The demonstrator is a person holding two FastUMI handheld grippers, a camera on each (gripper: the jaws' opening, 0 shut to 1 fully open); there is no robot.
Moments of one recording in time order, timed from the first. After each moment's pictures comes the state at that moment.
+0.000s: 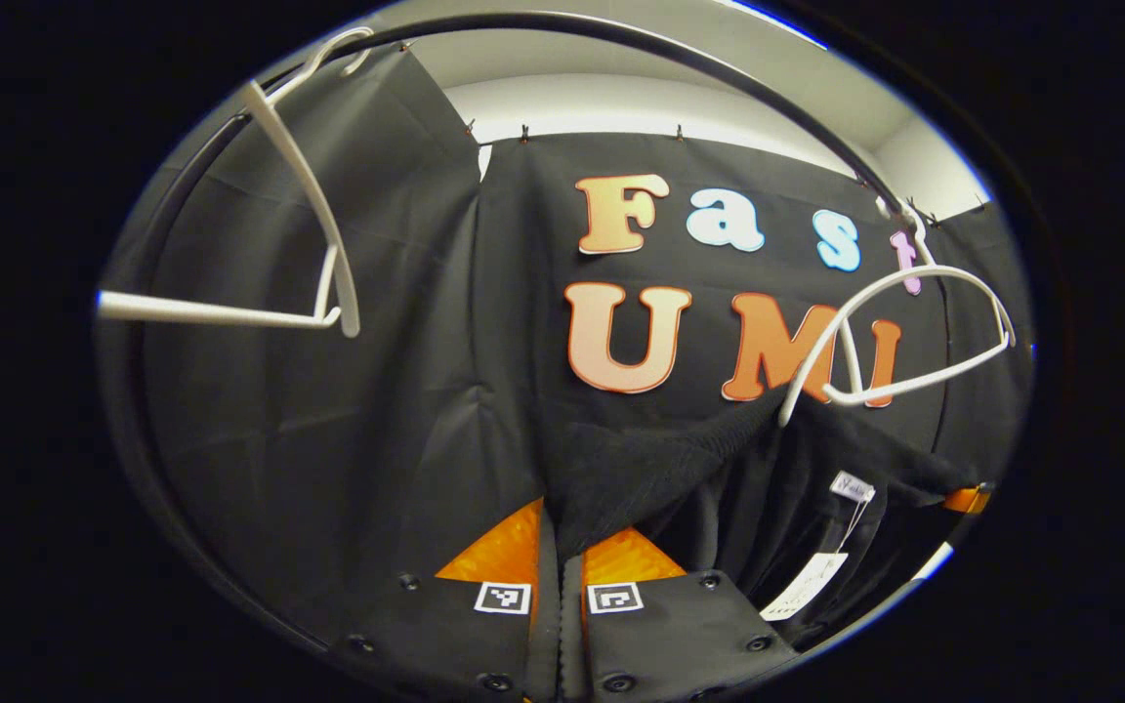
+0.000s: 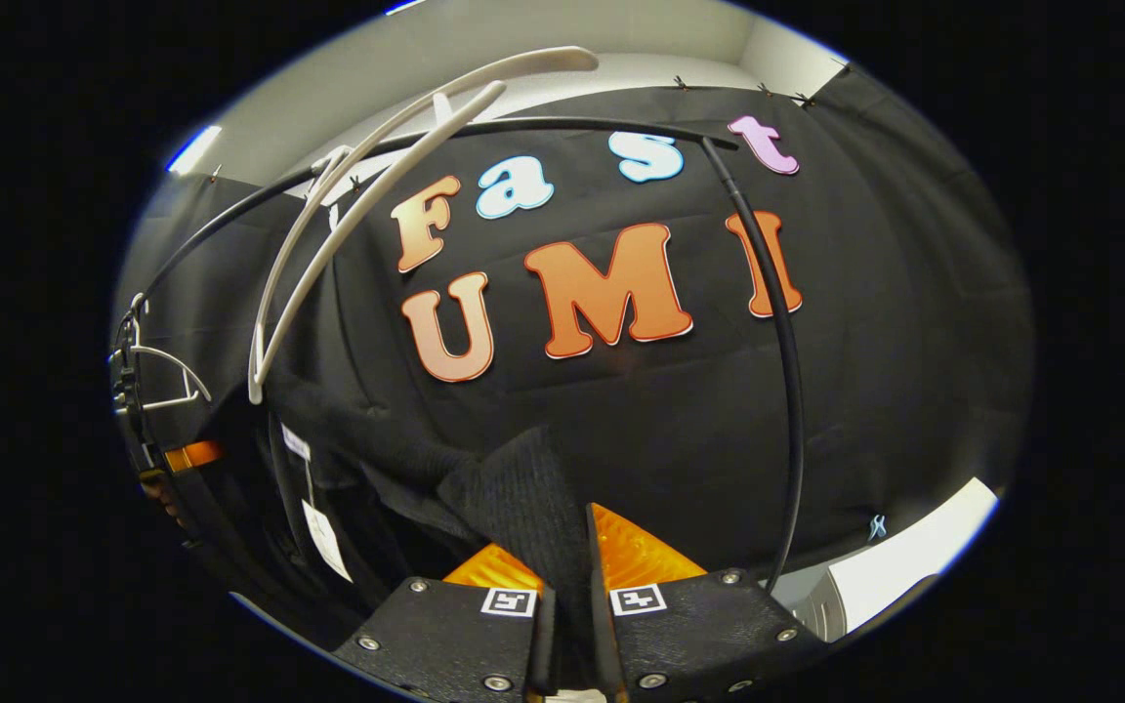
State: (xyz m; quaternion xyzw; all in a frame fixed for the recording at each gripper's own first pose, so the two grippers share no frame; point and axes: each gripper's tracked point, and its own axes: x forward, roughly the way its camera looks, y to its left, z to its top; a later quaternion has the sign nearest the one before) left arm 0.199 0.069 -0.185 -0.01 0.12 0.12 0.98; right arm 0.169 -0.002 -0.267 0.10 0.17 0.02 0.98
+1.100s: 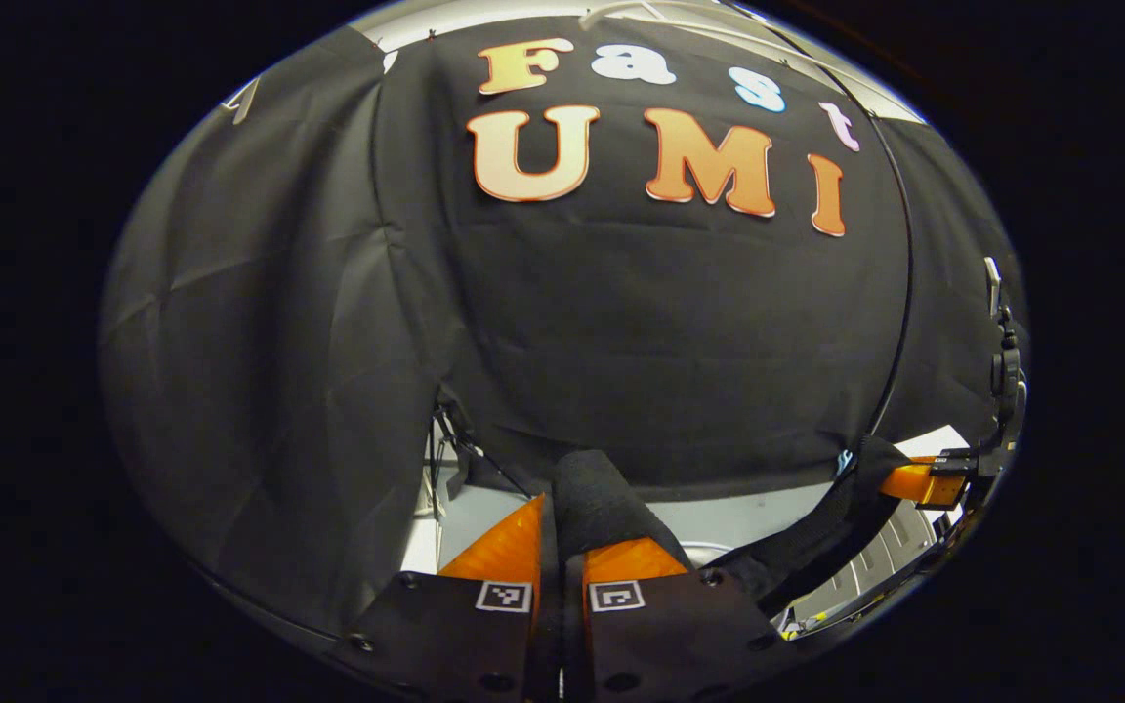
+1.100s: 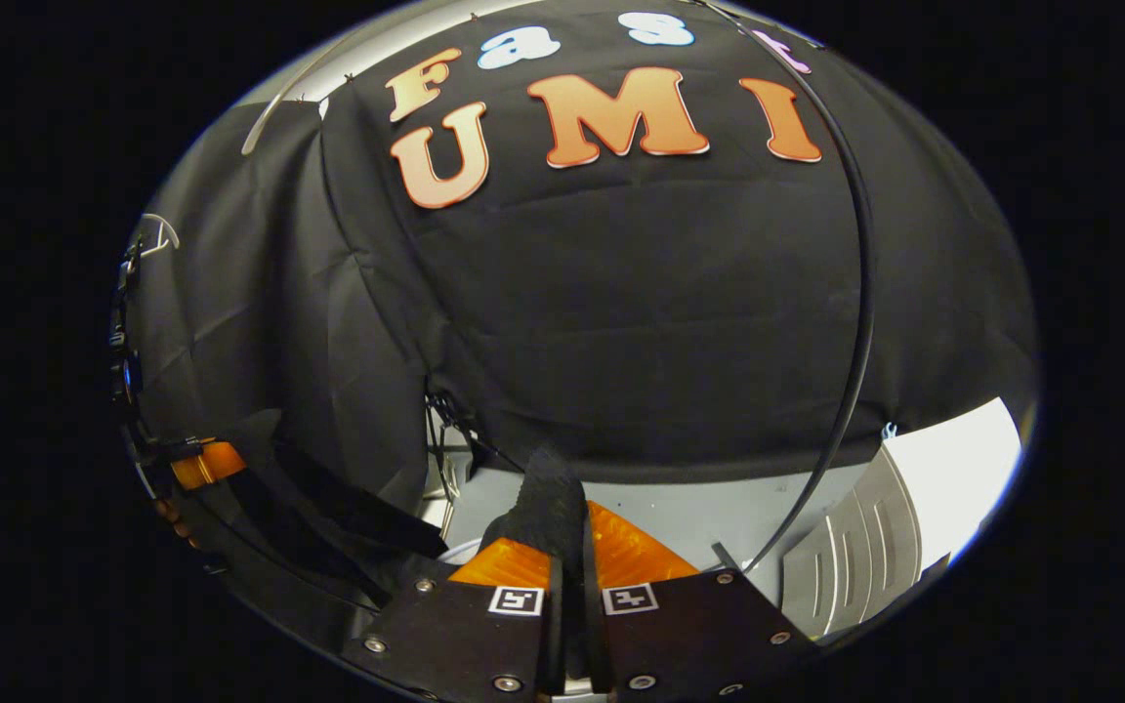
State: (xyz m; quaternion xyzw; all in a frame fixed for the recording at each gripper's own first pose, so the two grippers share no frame) left arm 0.159 -0.042 -0.456 0.00 0.32 0.01 0.95; right arm 0.093 0.063 -0.537 0.08 0.37 0.04 0.92
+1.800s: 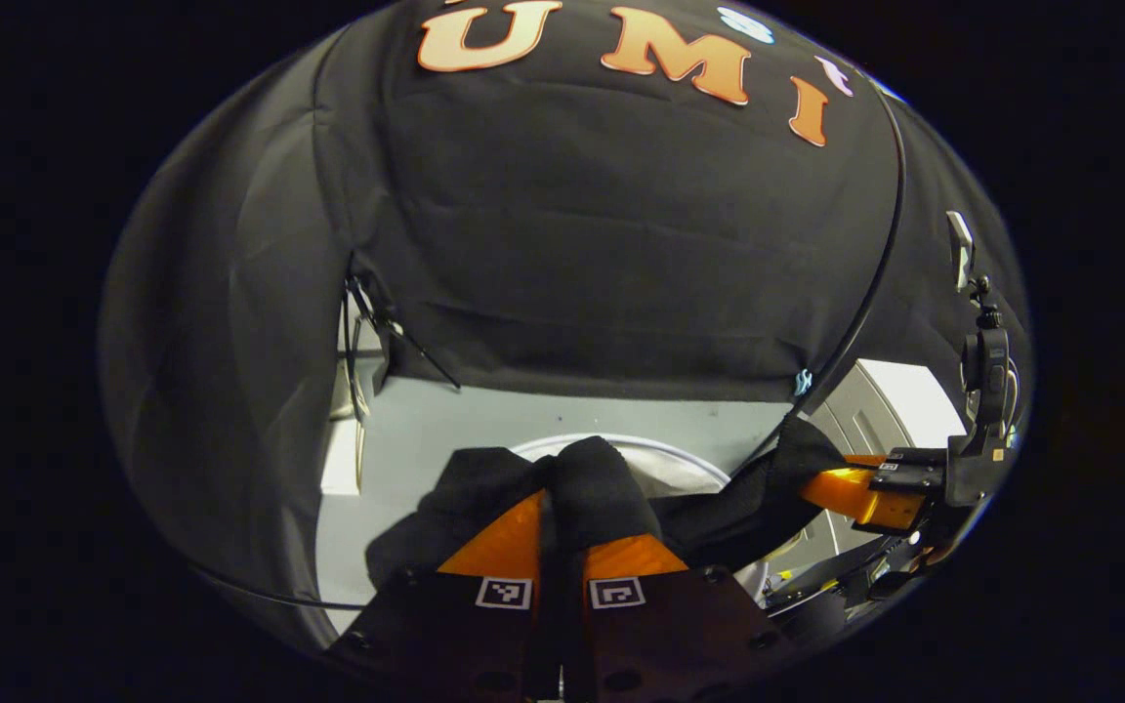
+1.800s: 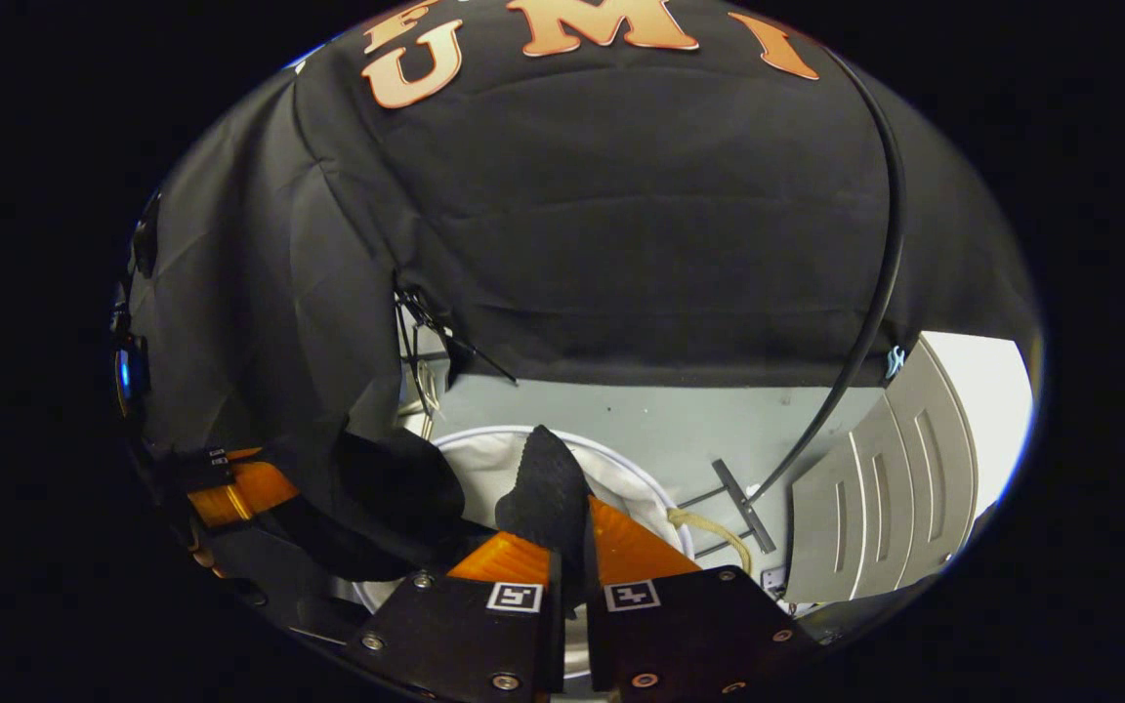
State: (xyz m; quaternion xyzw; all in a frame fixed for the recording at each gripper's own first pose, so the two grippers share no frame) left arm 0.113 -0.139 -0.638 -0.05 0.47 -0.04 0.88; right arm 0.033 0.062 -0.705 0.07 0.50 0.04 0.86
